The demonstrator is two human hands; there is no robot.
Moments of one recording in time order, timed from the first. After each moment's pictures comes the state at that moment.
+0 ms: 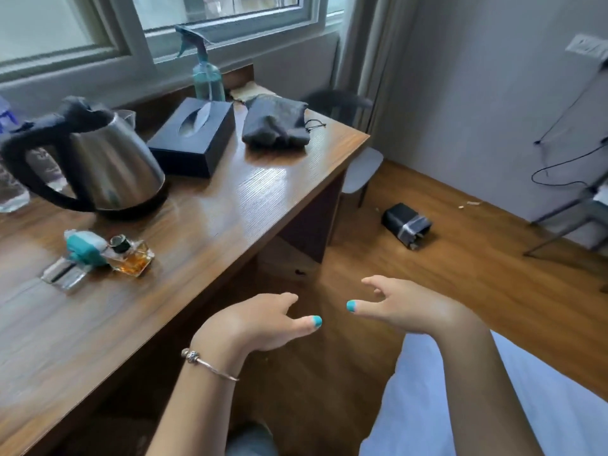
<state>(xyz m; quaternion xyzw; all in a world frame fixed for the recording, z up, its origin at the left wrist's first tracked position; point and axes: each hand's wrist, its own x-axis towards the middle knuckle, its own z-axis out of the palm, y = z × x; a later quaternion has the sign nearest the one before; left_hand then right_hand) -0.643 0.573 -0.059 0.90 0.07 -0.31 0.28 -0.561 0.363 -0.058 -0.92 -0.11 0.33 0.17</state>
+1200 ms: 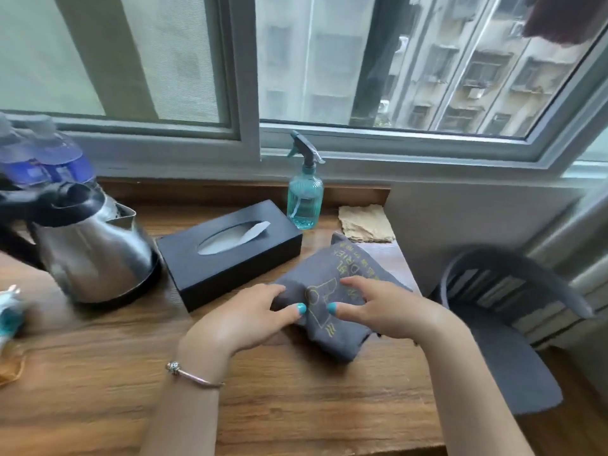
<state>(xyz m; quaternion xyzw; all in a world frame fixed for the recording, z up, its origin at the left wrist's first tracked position) -0.274 0.692 -0.027 0.81 0.46 -0.03 0.36 -0.067 0.615 -0.010 -0.77 -0.55 0.32 0.03</state>
